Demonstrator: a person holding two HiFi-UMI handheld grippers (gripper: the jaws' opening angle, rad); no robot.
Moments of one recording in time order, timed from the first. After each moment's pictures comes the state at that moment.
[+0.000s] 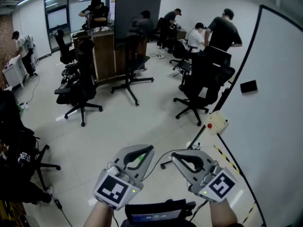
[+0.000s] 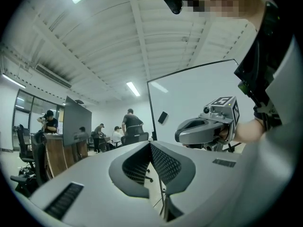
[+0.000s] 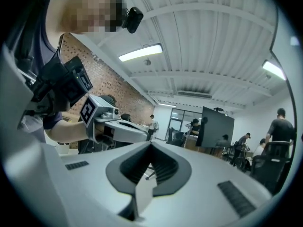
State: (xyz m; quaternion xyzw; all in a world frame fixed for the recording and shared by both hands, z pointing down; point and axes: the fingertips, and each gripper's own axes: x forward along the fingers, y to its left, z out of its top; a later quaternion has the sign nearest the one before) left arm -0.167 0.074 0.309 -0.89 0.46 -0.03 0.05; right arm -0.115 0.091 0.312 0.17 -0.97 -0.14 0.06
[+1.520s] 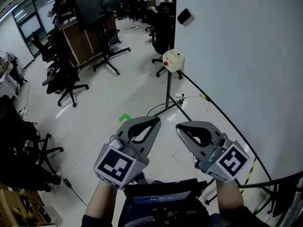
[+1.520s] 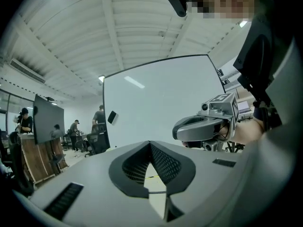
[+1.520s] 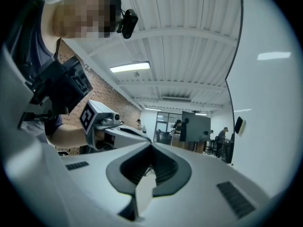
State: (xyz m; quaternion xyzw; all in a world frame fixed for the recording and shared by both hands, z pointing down) left arm 0.123 0.282 0.324 -0.93 0.36 -0.07 0.05; right arm 0.160 0.311 0.320 0.27 -0.96 -0.09 0.01
